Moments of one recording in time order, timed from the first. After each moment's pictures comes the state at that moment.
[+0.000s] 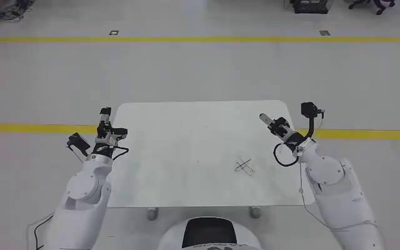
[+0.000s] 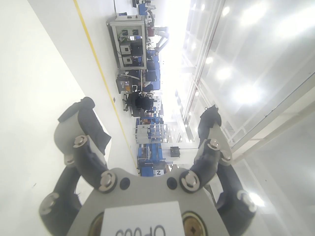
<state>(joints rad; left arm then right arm) 1.73 -1.15 -1.60 -1.80 -0.42 0.00 0.00 -1.57 -1.10 1.51 -1.82 -0.39 -0.07 0.50</state>
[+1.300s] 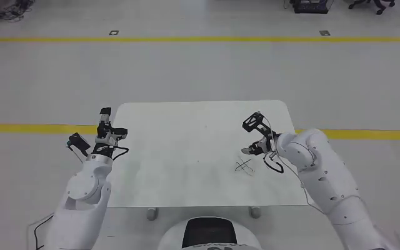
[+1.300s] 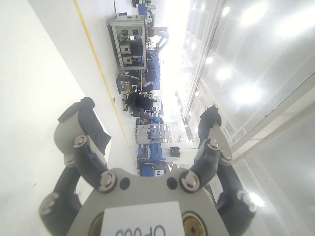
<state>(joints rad) 1.73 -1.15 -1.60 -1.80 -0.42 0.00 0.00 -1.27 -1.08 1.19 -1.71 -0.99 -0.31 1.15</state>
